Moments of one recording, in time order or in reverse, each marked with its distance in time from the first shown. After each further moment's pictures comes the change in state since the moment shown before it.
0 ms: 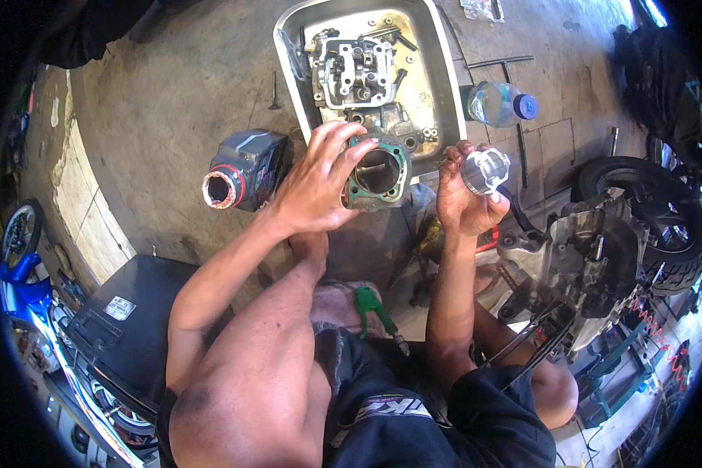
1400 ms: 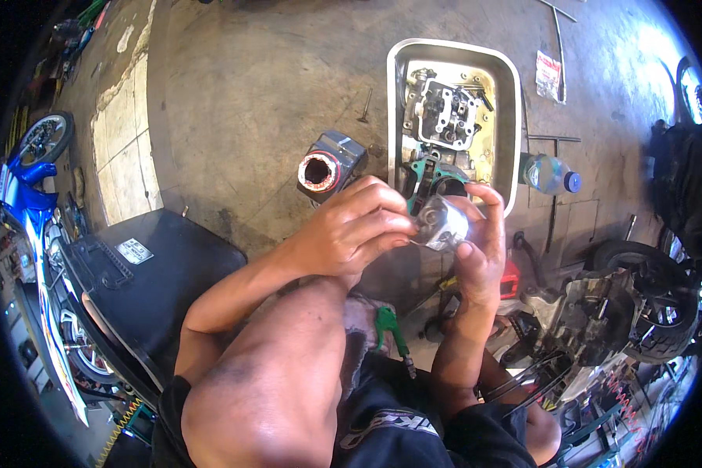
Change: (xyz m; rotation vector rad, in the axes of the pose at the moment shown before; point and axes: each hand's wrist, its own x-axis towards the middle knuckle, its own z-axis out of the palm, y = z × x) left_hand -0.063 0.042 -0.078 -0.187 0.342 0.165; right_hand -0.013 0.067 0.134 -0.832 -0.073 0.339
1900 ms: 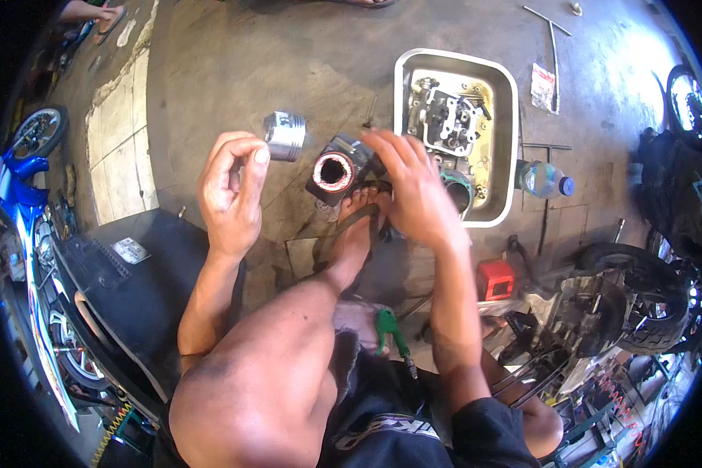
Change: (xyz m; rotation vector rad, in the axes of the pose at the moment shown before) left_hand -0.045 0.003 -0.095 0.107 0.630 -0.463; right_hand 0.077 0.022 0.066 -1.388 -0.388 -0.329
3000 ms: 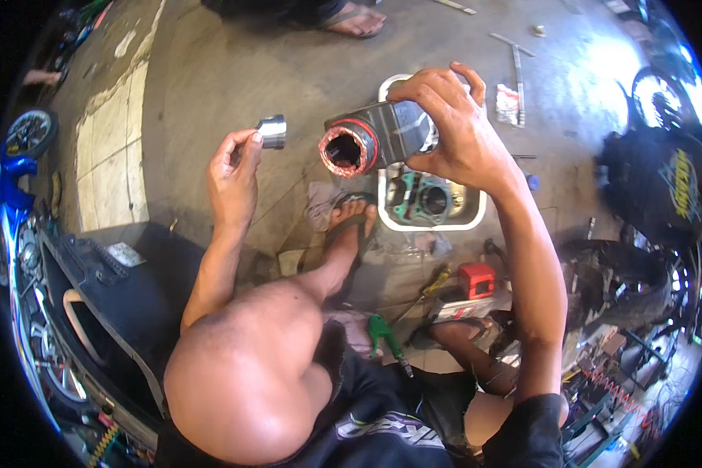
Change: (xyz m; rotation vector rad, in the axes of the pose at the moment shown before) left_hand 0.007 -0.038 -0.008 -0.142 0.129 -0.282; right_hand 0.041 -0.027 -0.124 -0.324 0.079 -0.425
